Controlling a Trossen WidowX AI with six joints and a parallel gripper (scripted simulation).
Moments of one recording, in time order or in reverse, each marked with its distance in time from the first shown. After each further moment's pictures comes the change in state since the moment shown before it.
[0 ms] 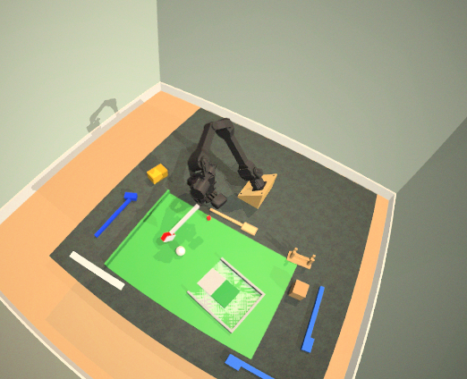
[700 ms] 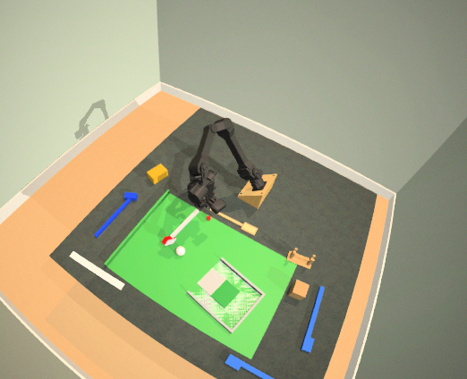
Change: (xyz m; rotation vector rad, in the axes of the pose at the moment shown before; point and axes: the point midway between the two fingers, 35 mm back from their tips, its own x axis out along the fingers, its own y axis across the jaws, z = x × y) arm 0.039 -0.001 -0.001 0.002 0.000 -0.003
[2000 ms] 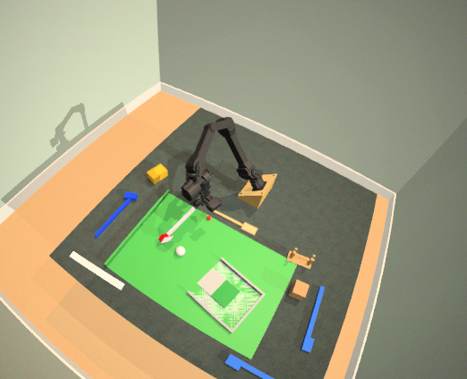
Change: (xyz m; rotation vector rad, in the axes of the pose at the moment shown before) arm 0.016 -0.026 -0.001 0.002 0.005 -0.006
